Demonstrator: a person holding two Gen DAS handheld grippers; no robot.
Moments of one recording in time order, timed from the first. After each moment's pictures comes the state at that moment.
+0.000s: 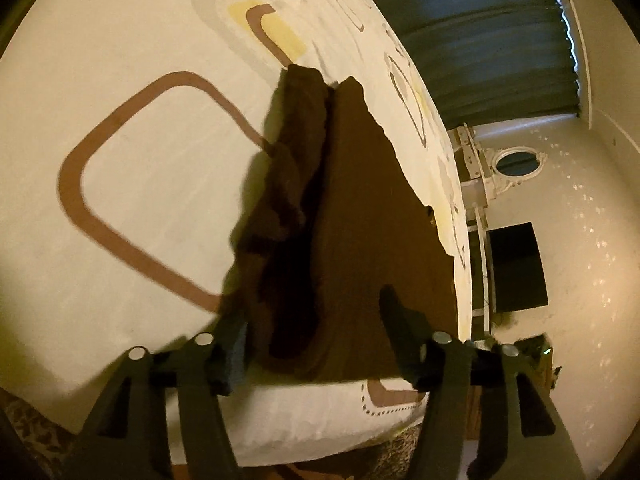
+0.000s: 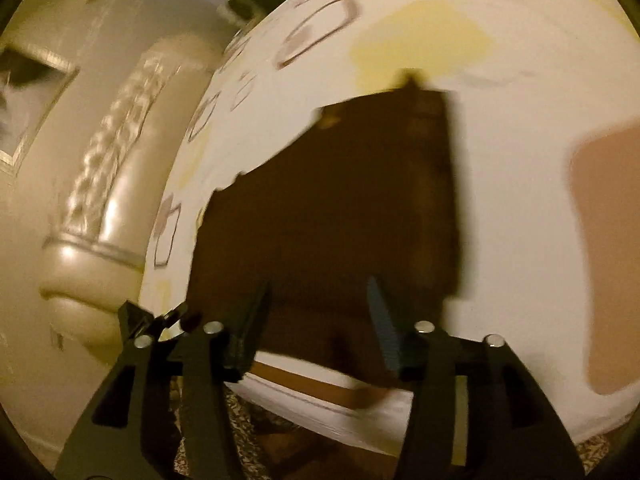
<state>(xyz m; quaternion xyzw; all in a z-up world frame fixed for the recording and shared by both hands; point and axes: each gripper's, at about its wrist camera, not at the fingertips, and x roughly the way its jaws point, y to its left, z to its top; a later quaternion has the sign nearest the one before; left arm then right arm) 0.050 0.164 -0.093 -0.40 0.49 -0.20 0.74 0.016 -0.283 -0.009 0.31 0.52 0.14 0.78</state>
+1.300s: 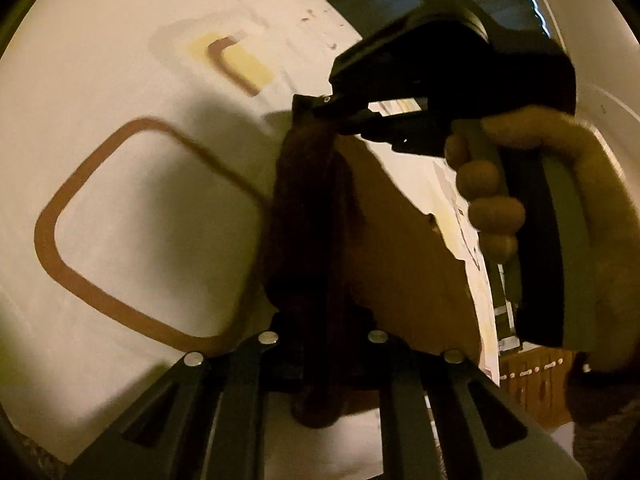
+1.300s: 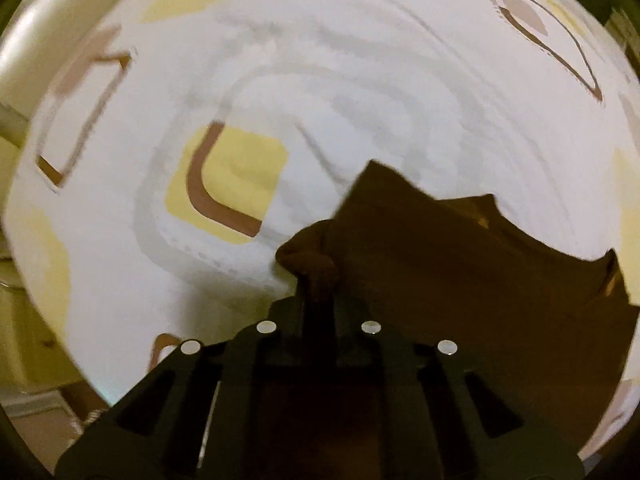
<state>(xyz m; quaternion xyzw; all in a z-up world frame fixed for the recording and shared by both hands) 0.065 0.132 -0.079 -0.34 0.45 -0.20 0.80 0.221 0.074 -0.050 -0.02 0.66 0.10 0.74</state>
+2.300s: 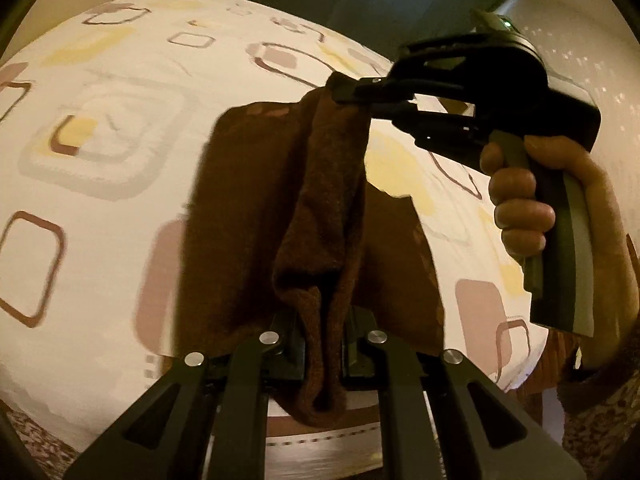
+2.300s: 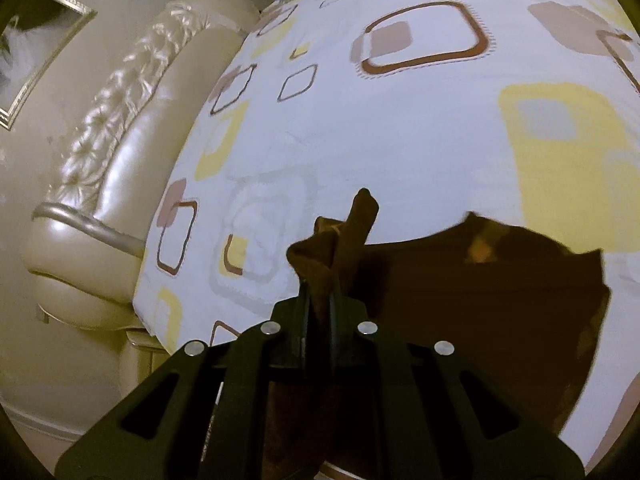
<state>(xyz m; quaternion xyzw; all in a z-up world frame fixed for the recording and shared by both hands) 0.059 -0.064 0.002 -0.16 0.47 -0.22 0.84 0.184 -0.199 0.039 0.24 0.55 0.18 0.78</state>
